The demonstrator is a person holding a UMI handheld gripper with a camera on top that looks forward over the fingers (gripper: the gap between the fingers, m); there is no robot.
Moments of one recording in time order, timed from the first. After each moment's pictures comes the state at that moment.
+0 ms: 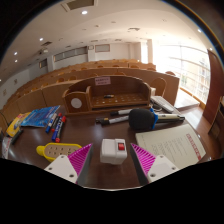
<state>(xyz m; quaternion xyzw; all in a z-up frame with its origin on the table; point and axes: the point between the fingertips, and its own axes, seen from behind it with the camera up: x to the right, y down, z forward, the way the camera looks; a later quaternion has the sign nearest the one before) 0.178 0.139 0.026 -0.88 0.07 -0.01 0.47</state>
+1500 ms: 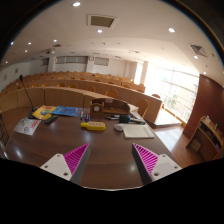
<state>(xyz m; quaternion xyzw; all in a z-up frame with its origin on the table) 0.049 -0.271 0.229 -0.84 0.04 -0.12 0.53</state>
